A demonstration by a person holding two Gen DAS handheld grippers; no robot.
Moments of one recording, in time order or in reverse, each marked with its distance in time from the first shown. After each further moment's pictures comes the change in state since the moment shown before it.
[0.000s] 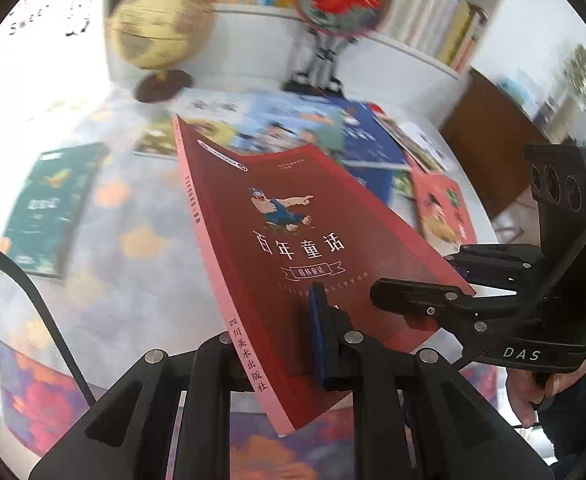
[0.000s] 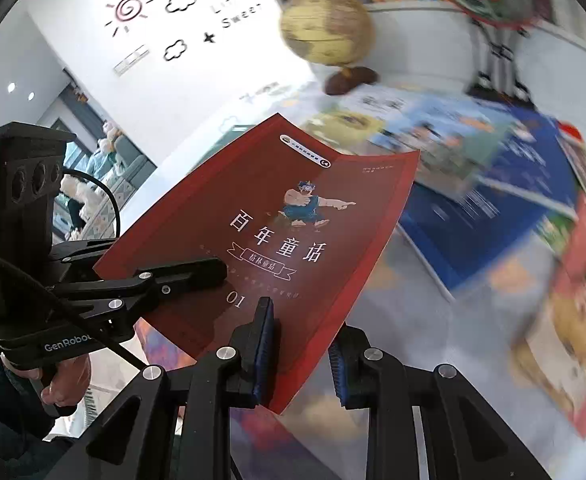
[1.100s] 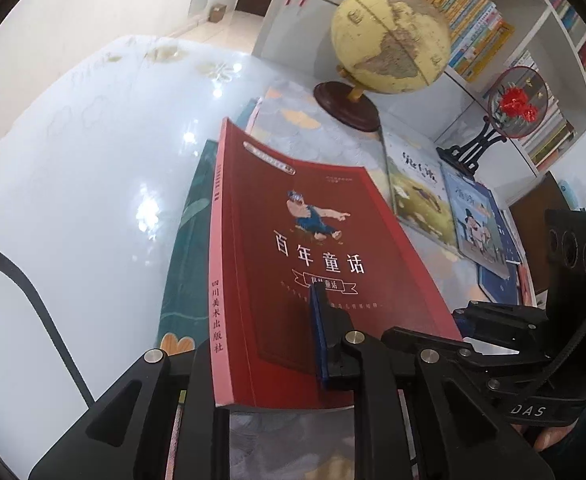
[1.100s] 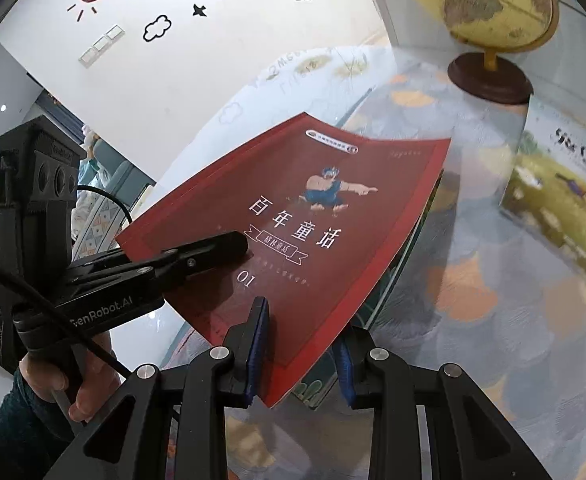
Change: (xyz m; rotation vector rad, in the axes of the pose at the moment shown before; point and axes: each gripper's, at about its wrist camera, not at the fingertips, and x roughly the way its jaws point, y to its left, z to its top) left arm 0.033 0.348 0.059 -0.214 0.010 -0.065; right arm 0.265 0.158 0.178 0.094 0.090 -0.006
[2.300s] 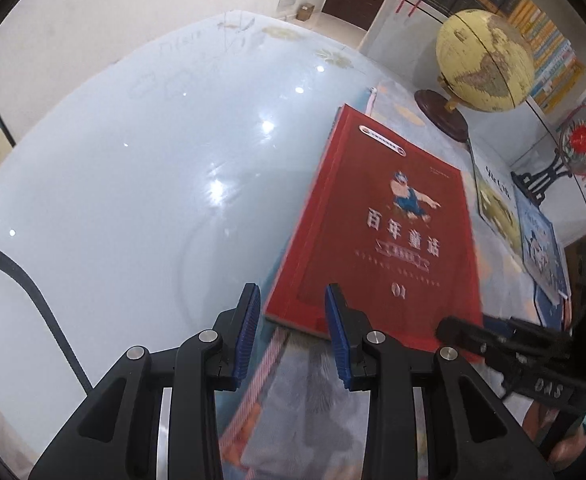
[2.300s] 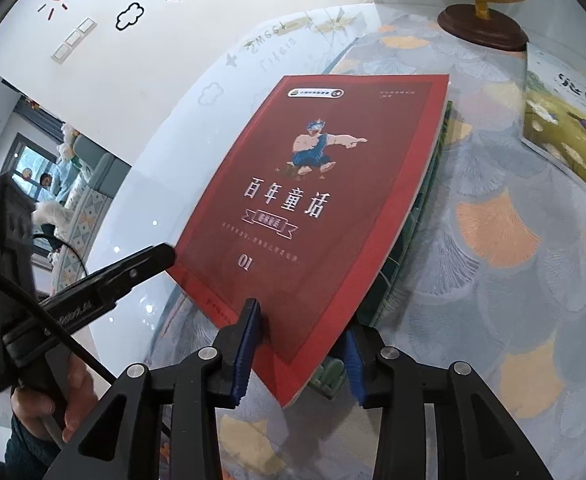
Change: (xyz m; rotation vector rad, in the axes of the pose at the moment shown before) left arm -0.030 0.048 -0.057 -0.197 -0.022 0.228; right arm 0.038 -0.007 -0.016 0.083 0.078 -0.059
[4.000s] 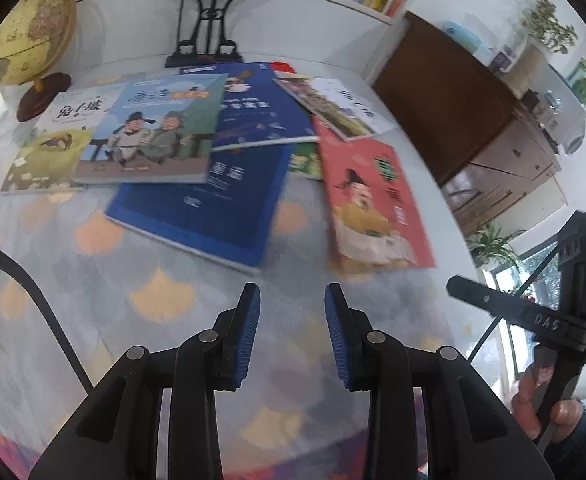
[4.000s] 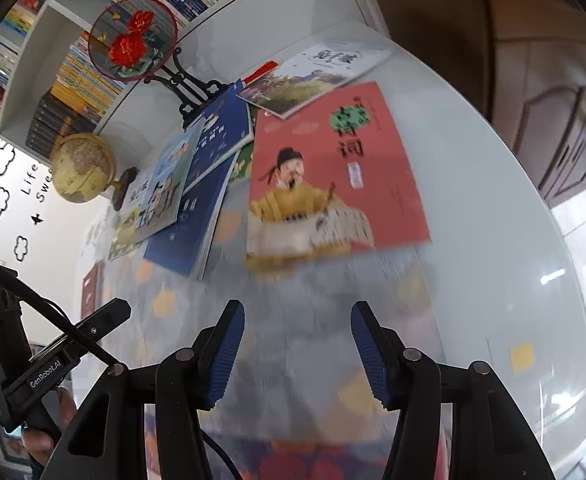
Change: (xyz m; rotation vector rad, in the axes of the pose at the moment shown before) left arm 0.003 -0.479 -0.155 0.564 0.160 -0.307; right arm -0.355 -0.359 -0.296 0.679 -0.359 -0.222
